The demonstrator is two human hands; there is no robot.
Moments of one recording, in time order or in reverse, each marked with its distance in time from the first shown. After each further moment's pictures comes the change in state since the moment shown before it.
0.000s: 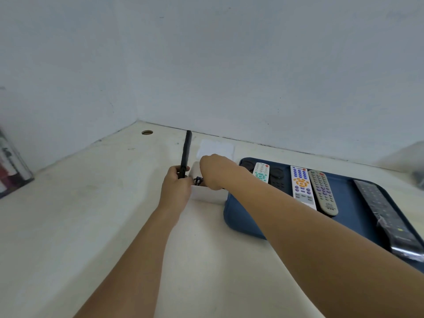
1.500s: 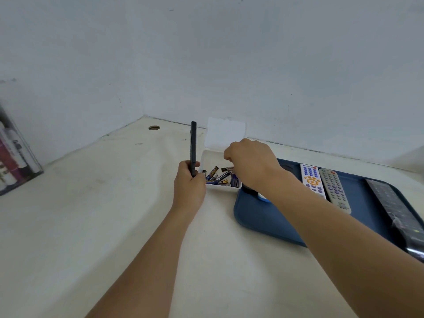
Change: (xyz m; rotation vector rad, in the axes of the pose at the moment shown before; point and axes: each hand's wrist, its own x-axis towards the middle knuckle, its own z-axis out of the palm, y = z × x) left_hand -0.010 -0.001 0.010 -0.006 0.034 0.133; right_hand -0.039 0.032 -0.013 -0.205 0.350 -0.054
